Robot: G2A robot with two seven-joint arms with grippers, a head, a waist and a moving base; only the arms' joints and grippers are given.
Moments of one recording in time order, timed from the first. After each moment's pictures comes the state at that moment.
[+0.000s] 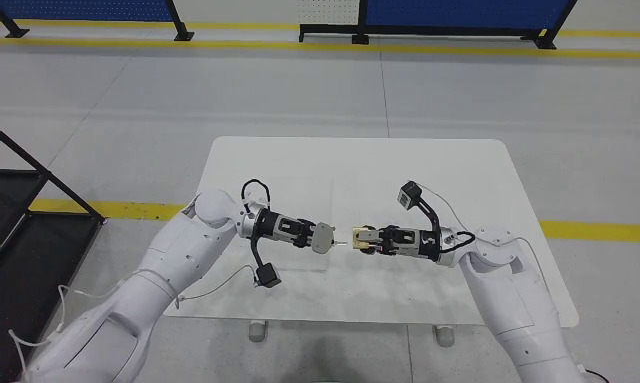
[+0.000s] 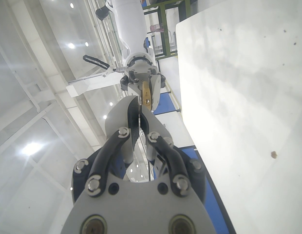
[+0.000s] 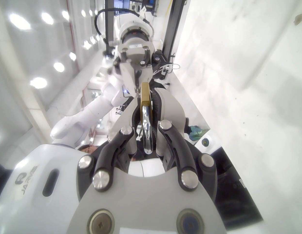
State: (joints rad) left arm 0.88 -1.07 -0.84 -1.09 2.46 0.40 1.42; right arm -1.15 -1.24 1.21 -1.35 0.31 -0.14 1.26
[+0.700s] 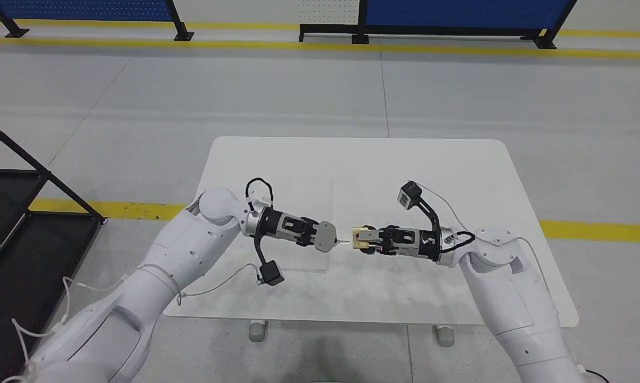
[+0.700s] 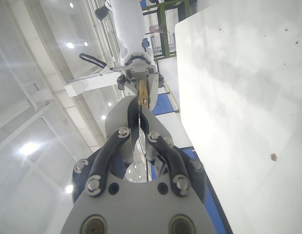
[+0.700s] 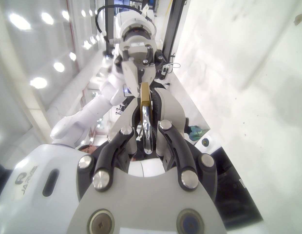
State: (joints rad) left arm 0.84 -1.07 -0.78 -1.05 2.43 0.41 1.41; right arm -1.15 -1.24 1.21 -1.35 0.31 -0.14 1.26
